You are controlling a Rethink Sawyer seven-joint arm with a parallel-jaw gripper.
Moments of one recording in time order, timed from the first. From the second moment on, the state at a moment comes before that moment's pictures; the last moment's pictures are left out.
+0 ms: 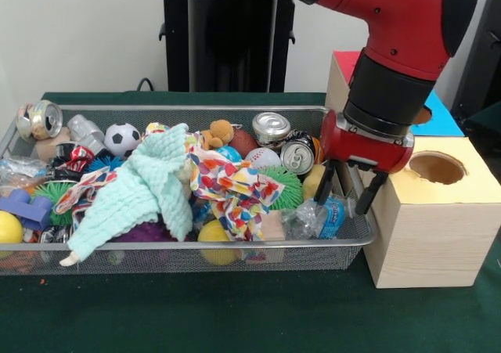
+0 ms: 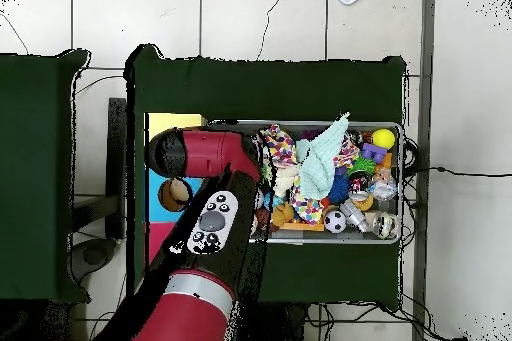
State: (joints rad) arm 0.21 -0.30 -0.38 1.28 0.17 0.51 1.76
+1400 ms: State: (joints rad) arm 0.26 -0.20 -0.49 1.21 0.16 0.40 1.76
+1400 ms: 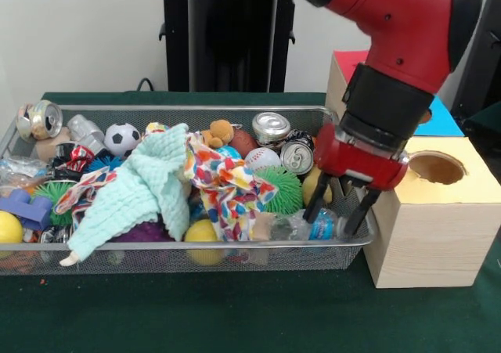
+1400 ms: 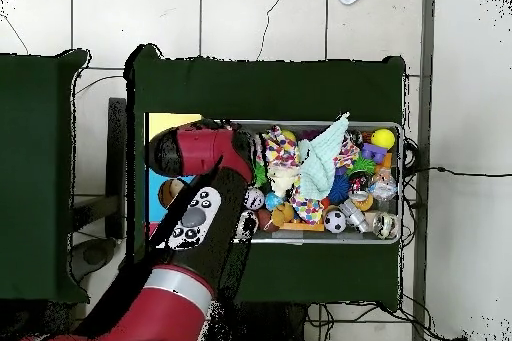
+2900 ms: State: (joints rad) arm 0.24 -0.08 -0.49 1.21 0.14 0.37 1.76
